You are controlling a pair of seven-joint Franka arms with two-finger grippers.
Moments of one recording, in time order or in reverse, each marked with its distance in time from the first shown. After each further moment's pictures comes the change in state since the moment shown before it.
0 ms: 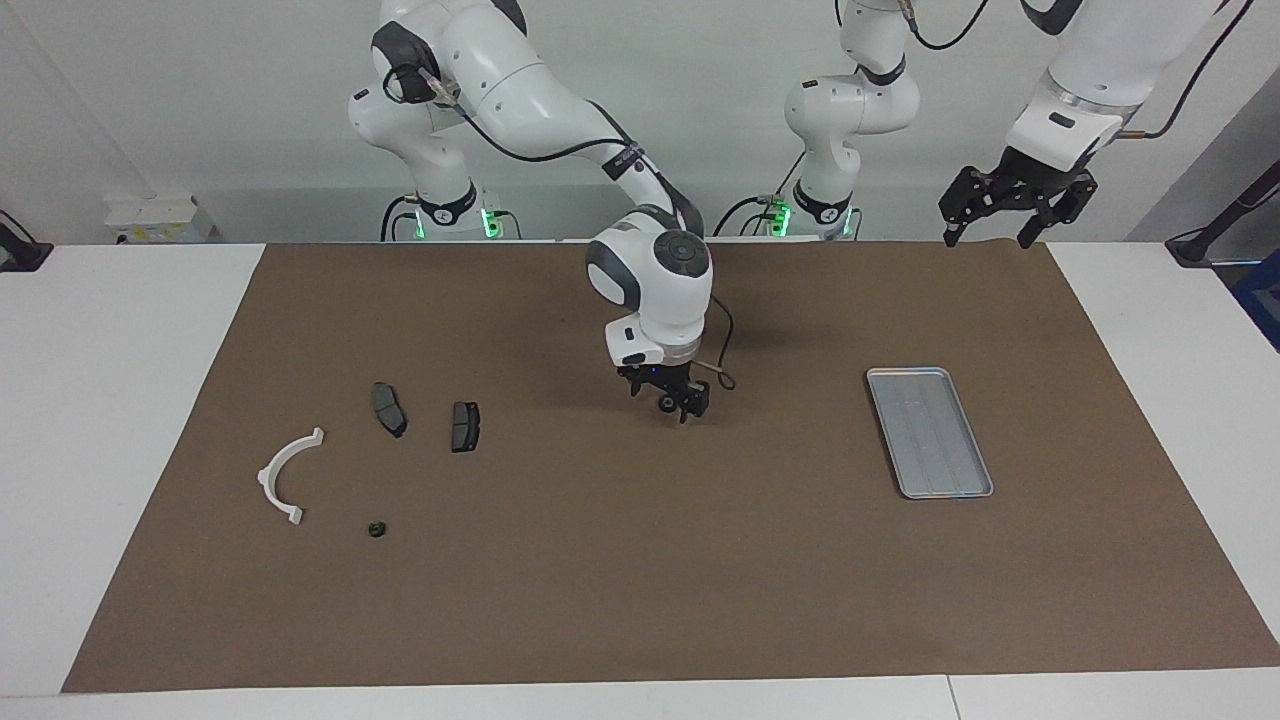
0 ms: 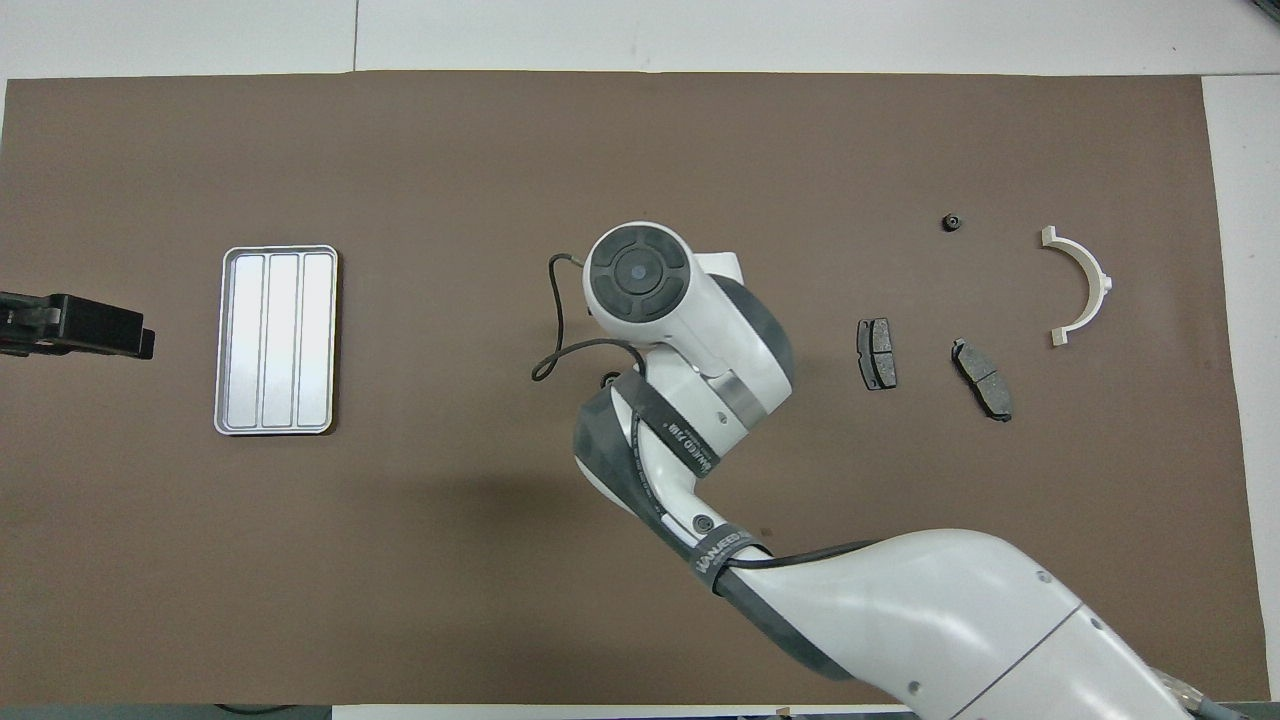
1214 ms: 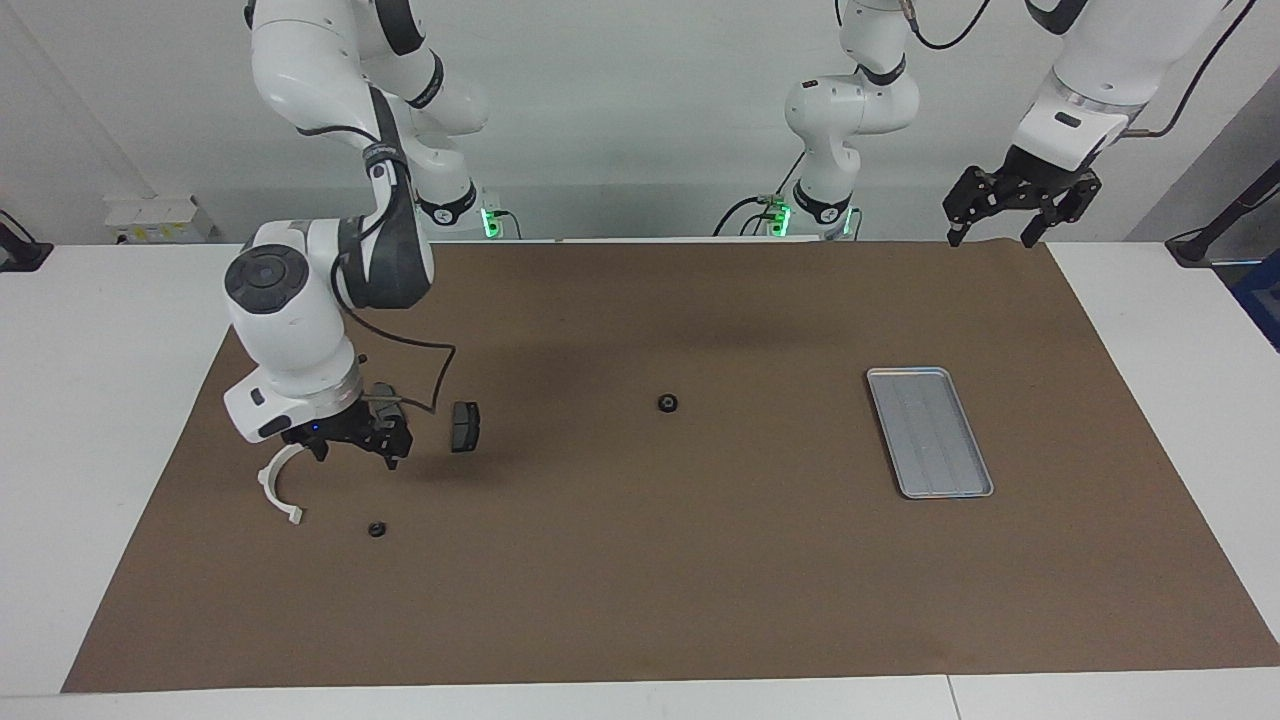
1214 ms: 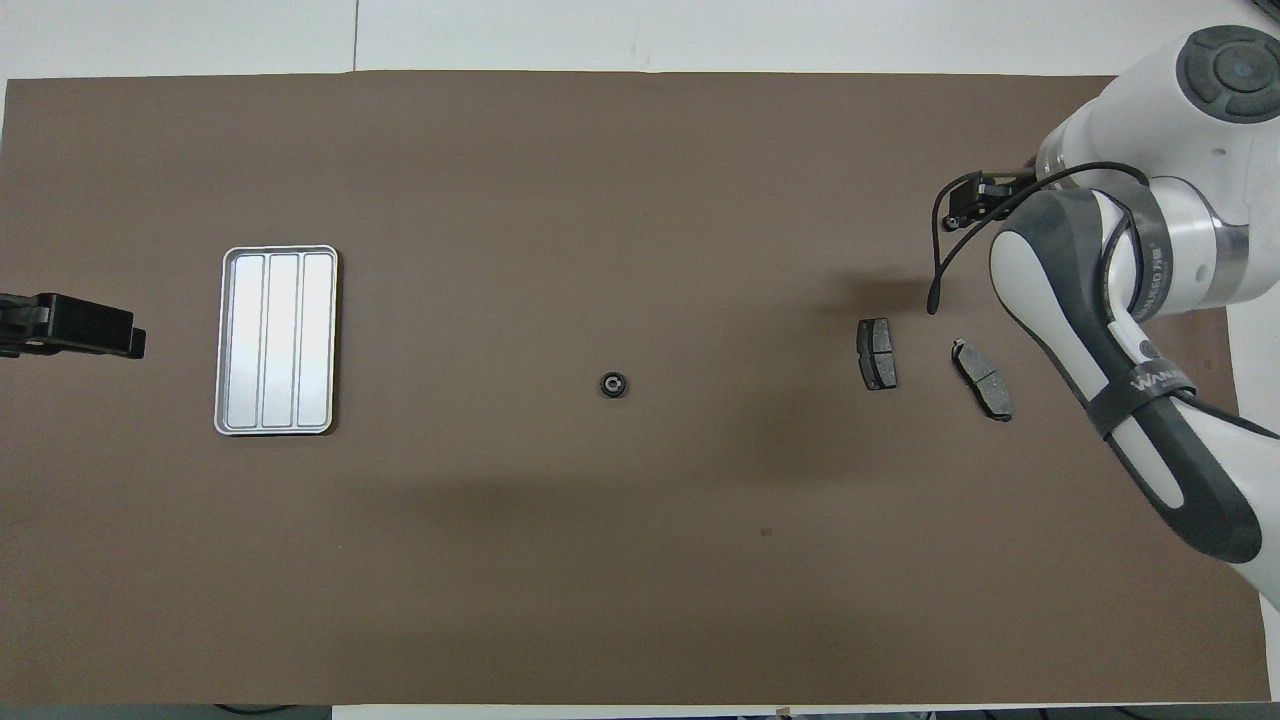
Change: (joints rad) left arm 0.001 -0.003 0.012 0.000 0.000 0.000 -0.003; right arm -0.544 -0.113 0.001 -0.094 0.000 -0.026 -1.063
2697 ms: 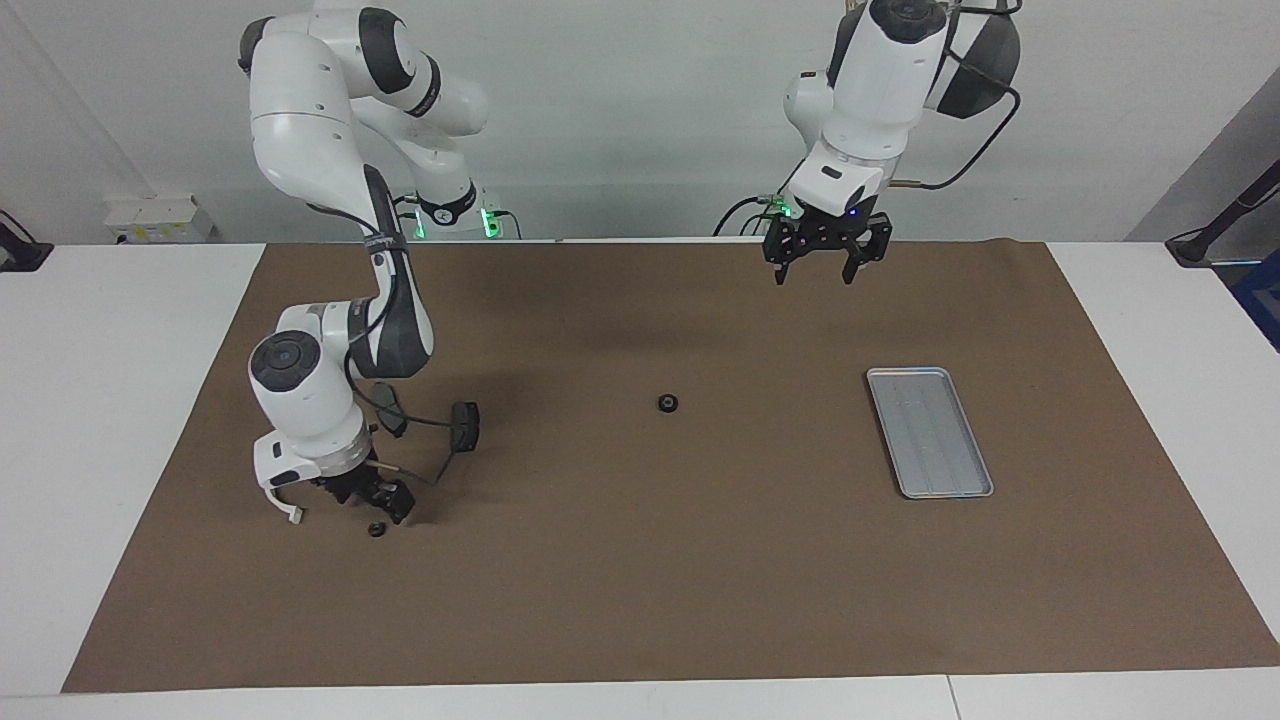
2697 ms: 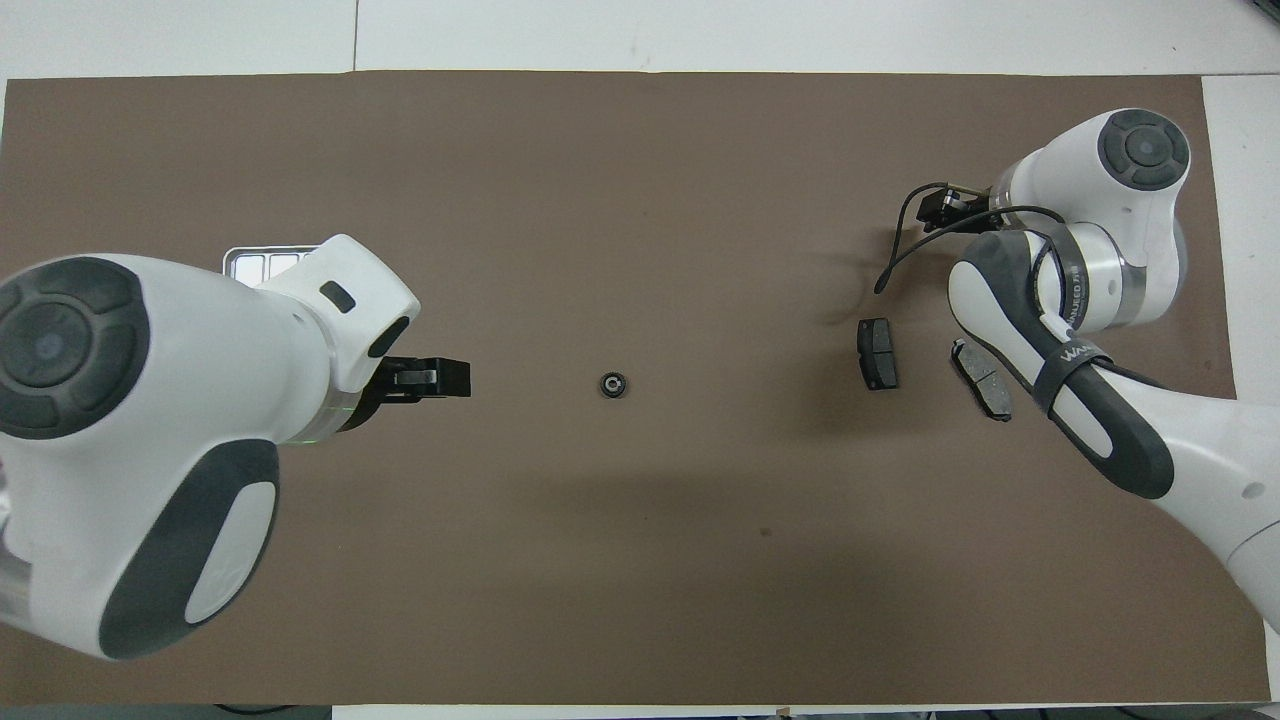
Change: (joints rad) left arm -0.408 -0.002 -0.029 -0.374 -0.001 0.417 -0.454; right arm -0.030 0.164 0.006 -0.069 0.002 0.271 0.272
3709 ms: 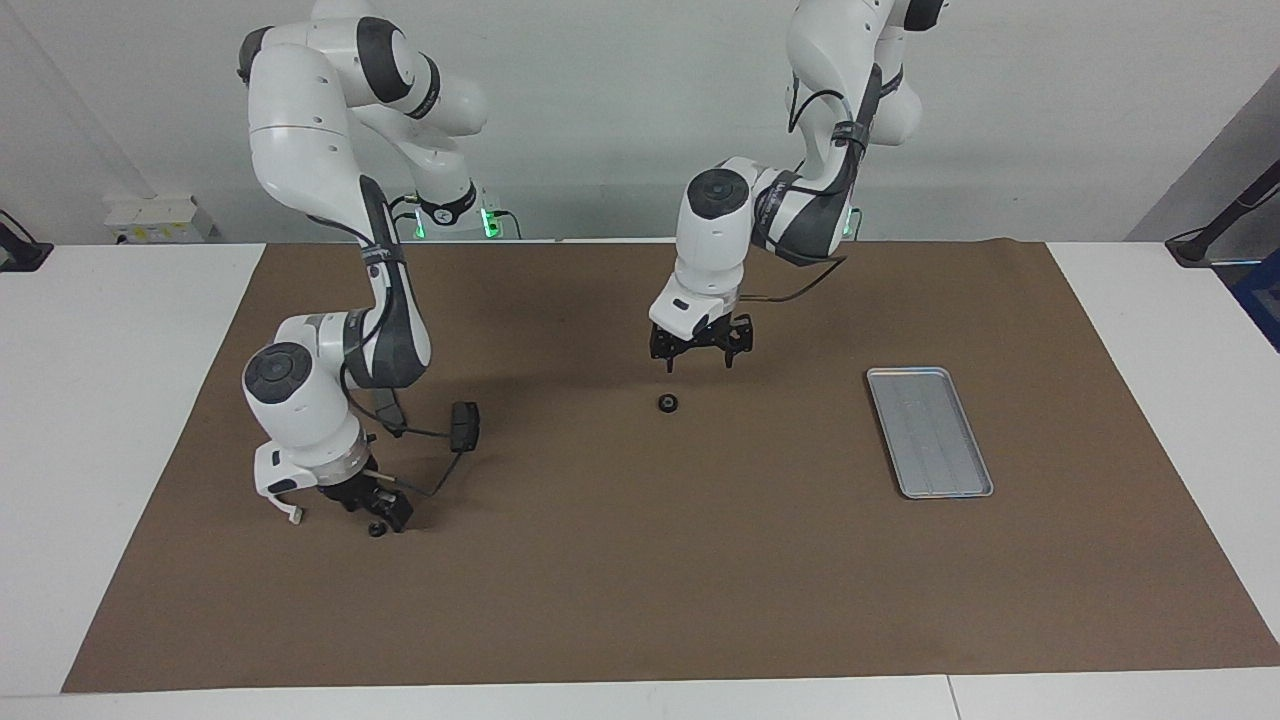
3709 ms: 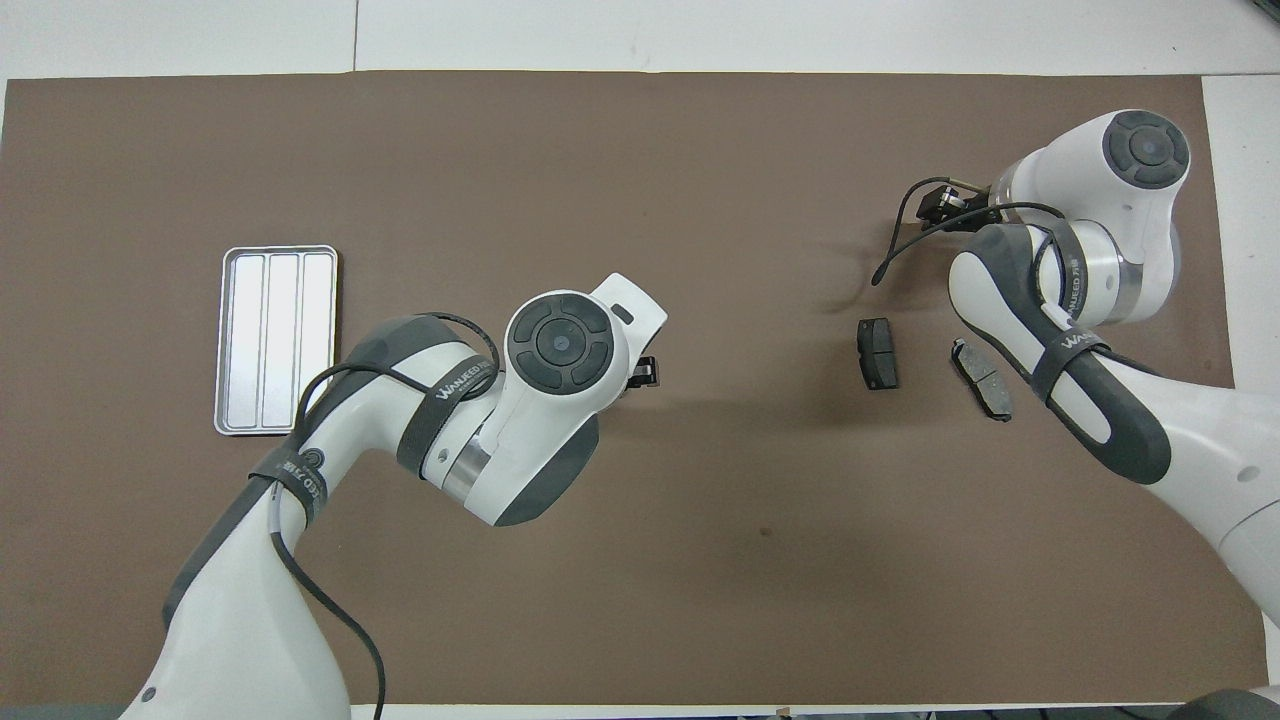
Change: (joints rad) left arm -0.187 0.409 0.001 0.123 0.082 0.286 -0.277; right arm -0.005 0.028 0.000 0.023 0.045 0.005 0.010
